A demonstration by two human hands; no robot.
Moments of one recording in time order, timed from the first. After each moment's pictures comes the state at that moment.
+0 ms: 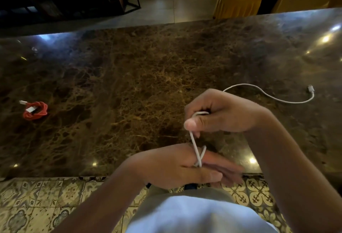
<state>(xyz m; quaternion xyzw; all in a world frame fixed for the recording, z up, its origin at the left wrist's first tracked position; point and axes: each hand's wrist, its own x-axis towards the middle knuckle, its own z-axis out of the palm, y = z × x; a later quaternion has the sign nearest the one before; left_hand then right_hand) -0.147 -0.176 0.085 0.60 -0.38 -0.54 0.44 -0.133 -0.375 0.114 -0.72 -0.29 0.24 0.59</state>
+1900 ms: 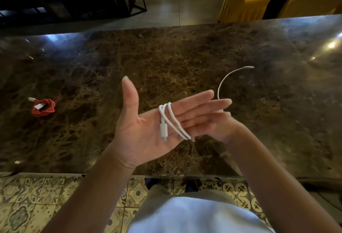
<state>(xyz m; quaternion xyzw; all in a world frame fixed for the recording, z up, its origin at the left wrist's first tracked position) -0.117 -0.158 0.113 0.25 -0.25 -0.53 0.78 -0.138 -0.346 0.068 -0.71 -0.16 0.21 0.66</state>
